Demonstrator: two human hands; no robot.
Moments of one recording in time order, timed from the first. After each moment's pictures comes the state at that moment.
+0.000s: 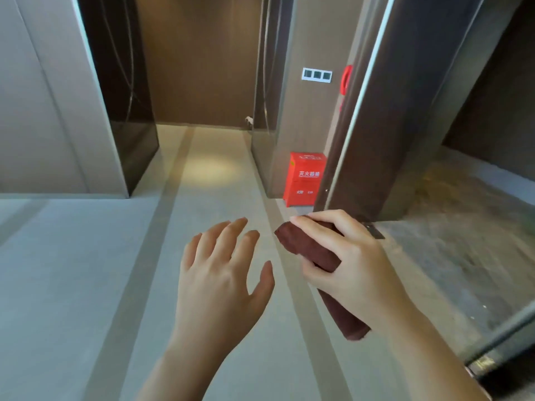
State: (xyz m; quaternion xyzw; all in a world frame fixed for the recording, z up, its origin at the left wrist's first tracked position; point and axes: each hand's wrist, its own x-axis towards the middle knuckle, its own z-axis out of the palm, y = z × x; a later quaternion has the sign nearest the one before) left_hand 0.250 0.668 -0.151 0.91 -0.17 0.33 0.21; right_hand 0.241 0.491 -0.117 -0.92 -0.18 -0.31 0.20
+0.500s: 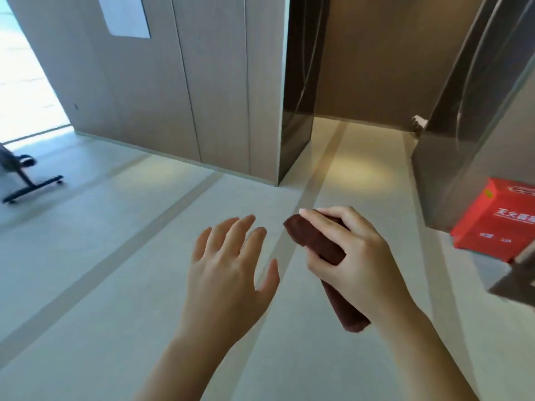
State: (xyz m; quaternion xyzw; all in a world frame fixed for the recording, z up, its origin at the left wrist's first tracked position) left_hand 0.378 0.951 -0.148 0.95 0.09 0.29 0.06; right_hand 0.473 0.800 -0.142 -0.84 -0.38 -0.20 0.33
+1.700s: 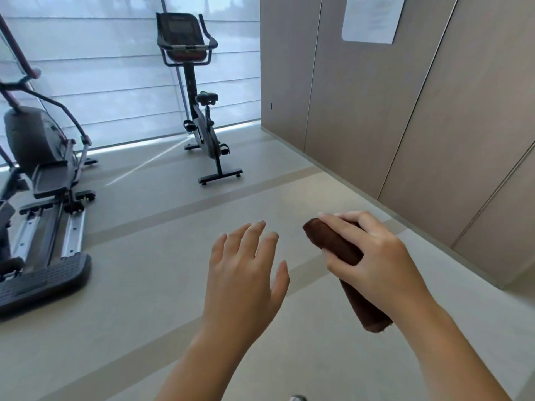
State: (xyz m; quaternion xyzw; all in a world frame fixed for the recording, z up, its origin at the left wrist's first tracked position) left_hand 0.474 1.694 -0.175 0.87 0.37 0.31 -0.03; right_hand 0.643 1.622 -0.163 -0.72 -0.59 -0.03 0.37
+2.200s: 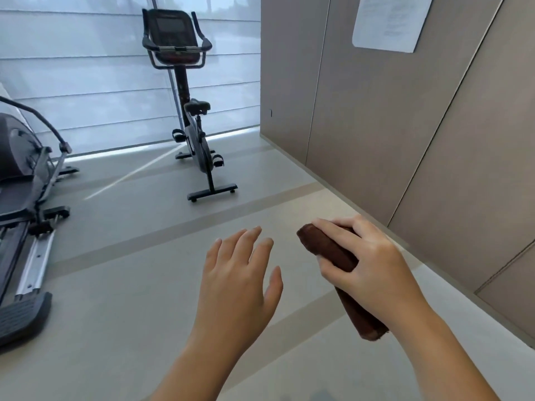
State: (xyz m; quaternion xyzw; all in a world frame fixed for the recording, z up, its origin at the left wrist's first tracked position) left_hand 0.632 1.949 -0.169 0.87 0.37 0.33 -0.02; right_hand 0.802 1.881 -0.151 -0.71 -0.61 -0.03 0.35
